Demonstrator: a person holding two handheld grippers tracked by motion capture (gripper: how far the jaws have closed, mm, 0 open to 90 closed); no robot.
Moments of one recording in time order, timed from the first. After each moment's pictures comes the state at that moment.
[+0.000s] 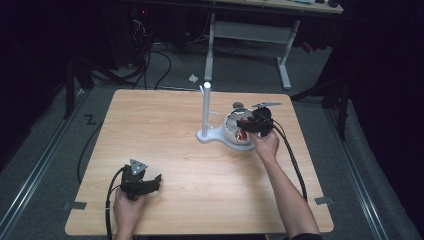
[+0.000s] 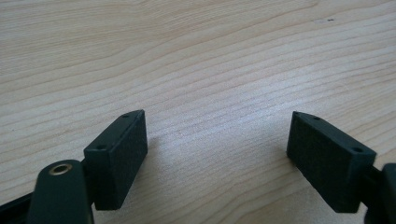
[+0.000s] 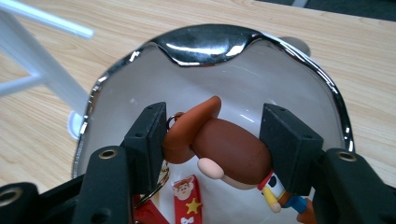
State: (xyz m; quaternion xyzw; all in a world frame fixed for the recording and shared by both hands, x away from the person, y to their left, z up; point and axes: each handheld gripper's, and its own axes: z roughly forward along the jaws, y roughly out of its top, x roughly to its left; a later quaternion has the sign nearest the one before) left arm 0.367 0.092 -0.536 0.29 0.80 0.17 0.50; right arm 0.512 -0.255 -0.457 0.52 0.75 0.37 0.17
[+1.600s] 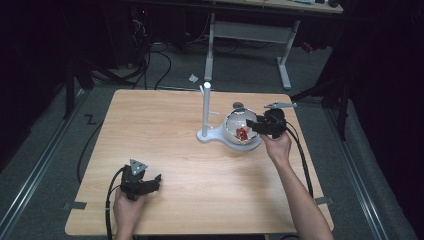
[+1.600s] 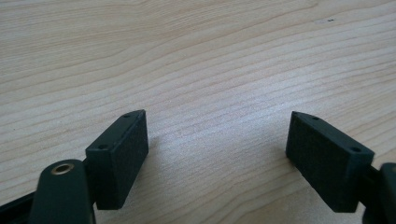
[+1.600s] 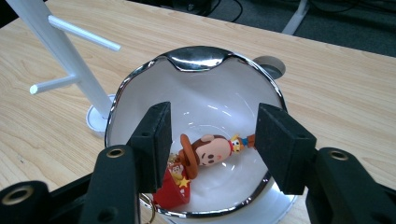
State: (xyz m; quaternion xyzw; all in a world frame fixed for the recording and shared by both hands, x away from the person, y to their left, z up) left arm 0.367 0.092 -0.535 0.29 0.80 0.17 0.50; right arm 0.480 -0.280 -0.426 0.50 0.75 0.39 0.20
